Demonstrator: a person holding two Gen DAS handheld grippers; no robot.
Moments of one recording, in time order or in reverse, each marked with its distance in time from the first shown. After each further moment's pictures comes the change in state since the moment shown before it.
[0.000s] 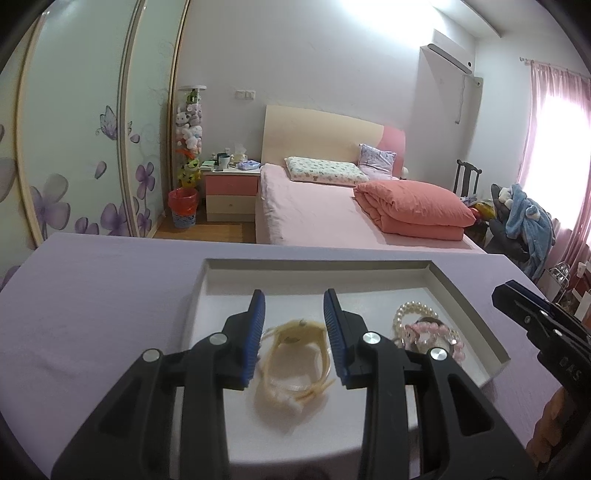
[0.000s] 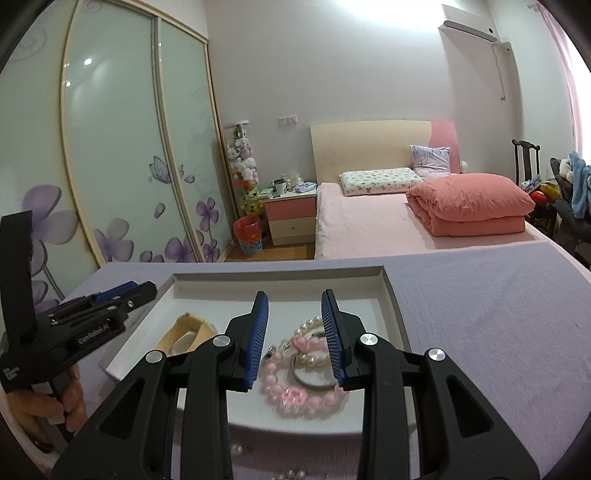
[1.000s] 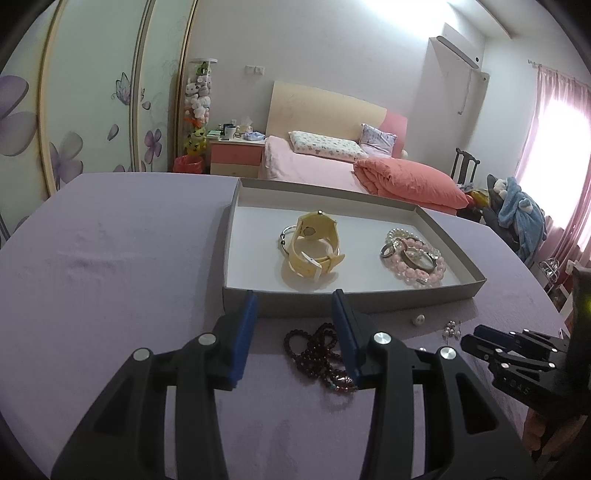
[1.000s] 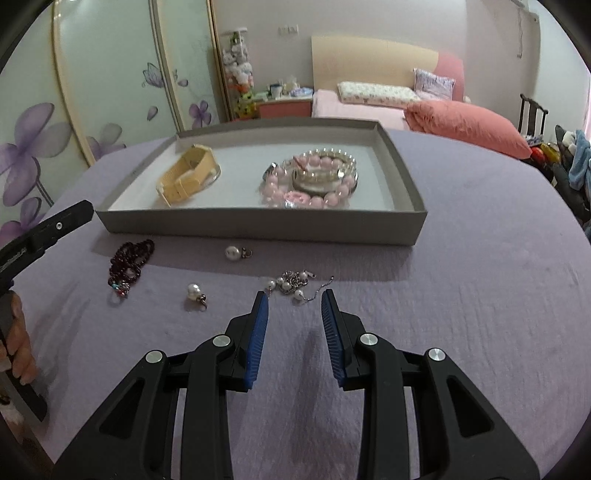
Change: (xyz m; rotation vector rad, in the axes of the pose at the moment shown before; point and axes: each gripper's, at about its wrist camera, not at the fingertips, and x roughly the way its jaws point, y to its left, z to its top) left arm -0.077 0.028 -0.077 -0.054 0.096 -0.025; right arm -0.019 0.009 -0.088 -0.050 0.386 -0.057
